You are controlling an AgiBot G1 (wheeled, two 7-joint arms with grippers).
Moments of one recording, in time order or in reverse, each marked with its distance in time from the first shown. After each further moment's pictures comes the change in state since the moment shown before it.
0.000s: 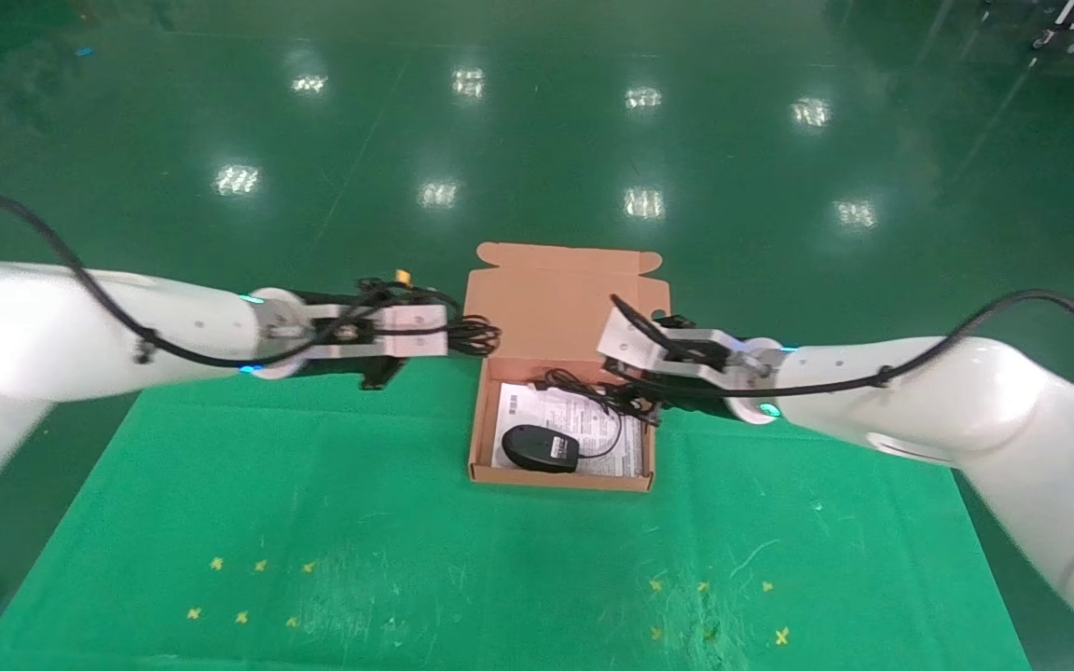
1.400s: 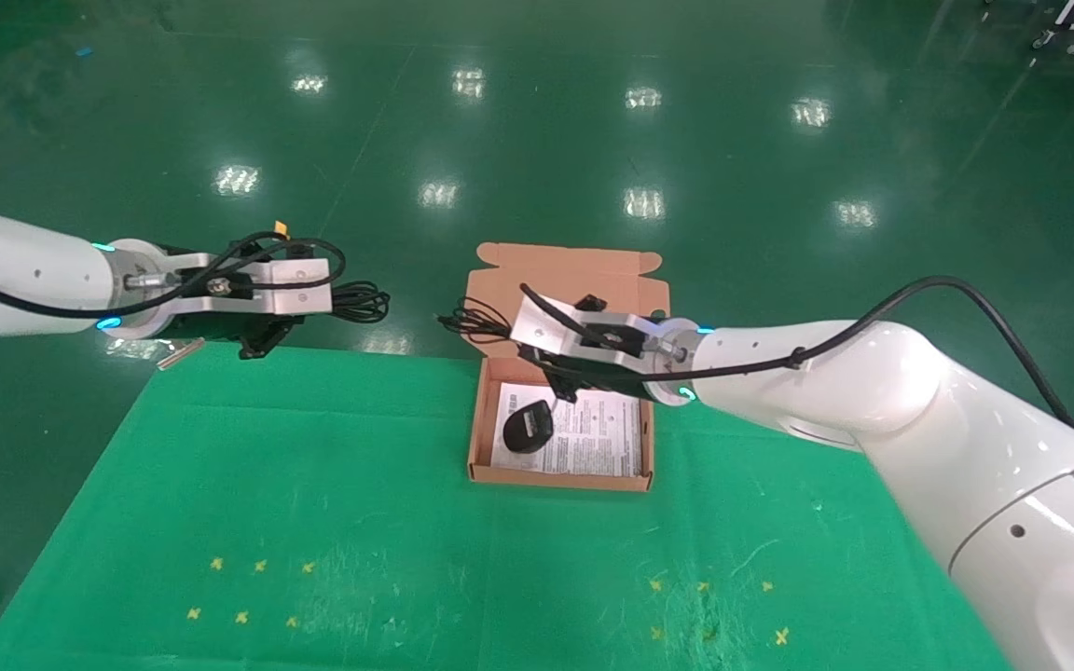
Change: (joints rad) left arm -0.096 -0.204 -0.003 -0.179 0.107 0.192 -0.179; right arm -0.008 -0.170 0.133 -0.061 -0.047 -0.011 -0.115
